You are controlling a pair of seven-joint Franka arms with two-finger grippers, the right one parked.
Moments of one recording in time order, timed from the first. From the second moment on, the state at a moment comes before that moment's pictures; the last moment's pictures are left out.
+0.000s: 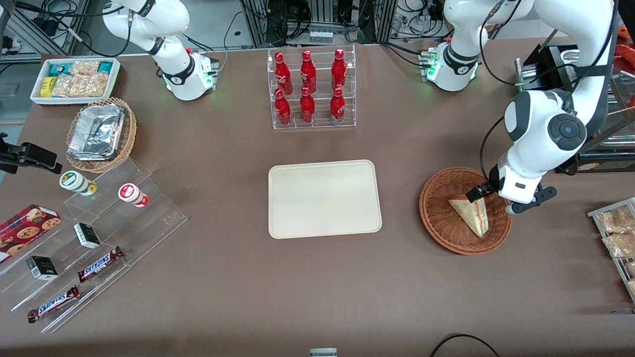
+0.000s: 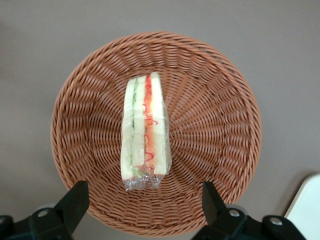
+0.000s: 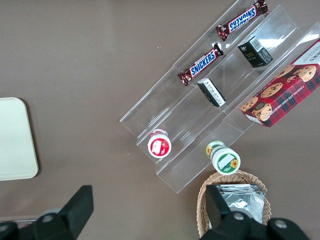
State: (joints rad) arm 0.03 0.14 -0.13 -2.16 0.01 2.30 -0.61
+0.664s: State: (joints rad) arm 0.03 0.22 -0.13 -2.14 0.01 2.31 -0.73
